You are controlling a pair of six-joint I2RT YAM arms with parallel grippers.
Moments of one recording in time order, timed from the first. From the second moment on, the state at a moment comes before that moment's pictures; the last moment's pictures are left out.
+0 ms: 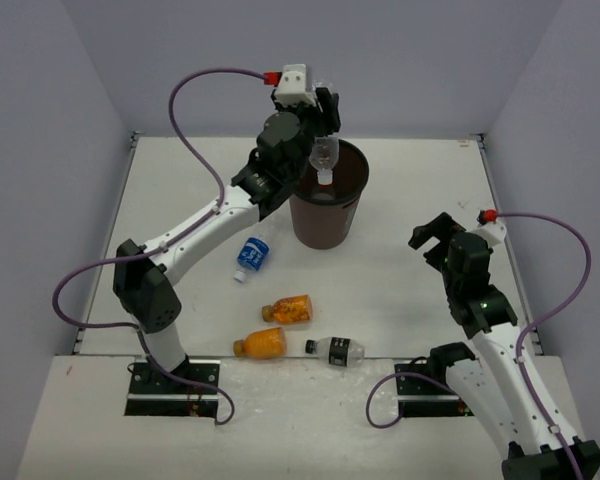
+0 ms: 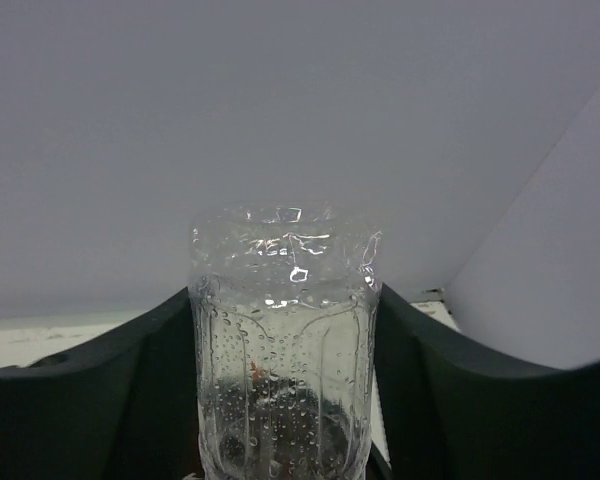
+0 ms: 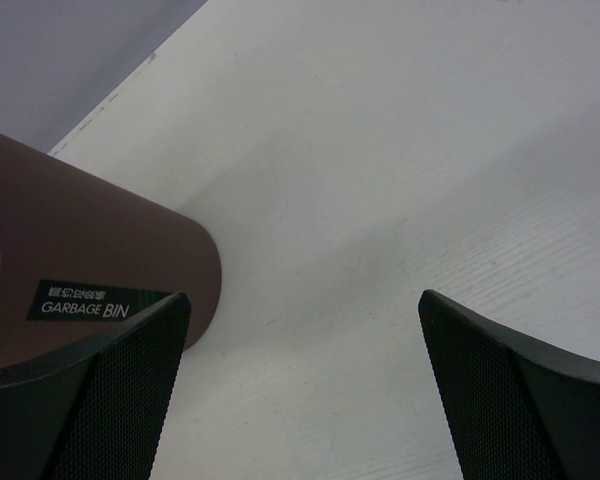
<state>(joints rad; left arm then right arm) -0.75 1.75 1.72 0.26 -0.48 -0.22 0.22 0.65 0.61 -0.40 0.35 0.72</state>
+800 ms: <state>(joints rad) -0.78 1.18 1.22 0.19 -0.64 -0.14 0.23 0.59 0.60 -0.32 -0.14 0.55</state>
